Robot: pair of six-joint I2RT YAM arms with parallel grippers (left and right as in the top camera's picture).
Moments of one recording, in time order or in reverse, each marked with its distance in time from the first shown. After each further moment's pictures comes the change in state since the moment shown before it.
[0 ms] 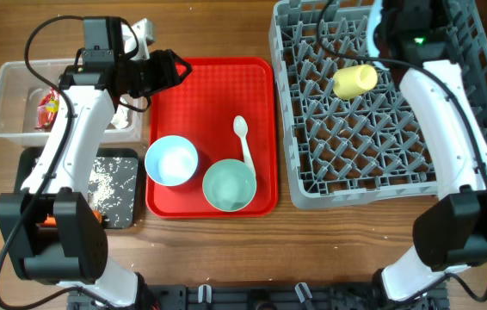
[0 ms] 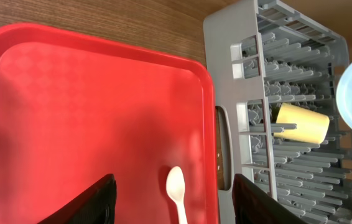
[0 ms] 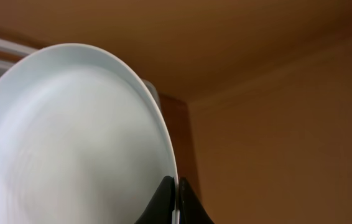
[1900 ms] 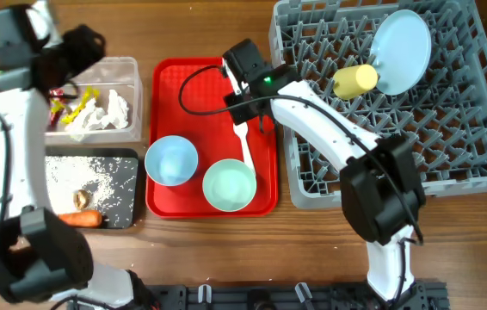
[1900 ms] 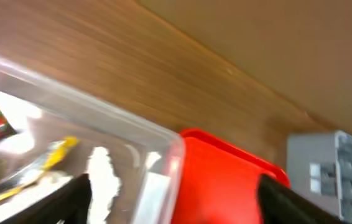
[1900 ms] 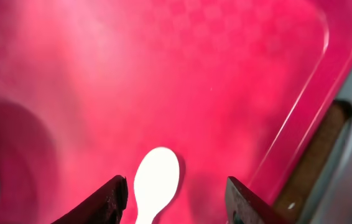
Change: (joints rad) left arm 0.288 -0.047 0.124 -0.042 -0.235 -0.007; right arm 0.495 0.309 0.002 -0.307 -0.745 0.684
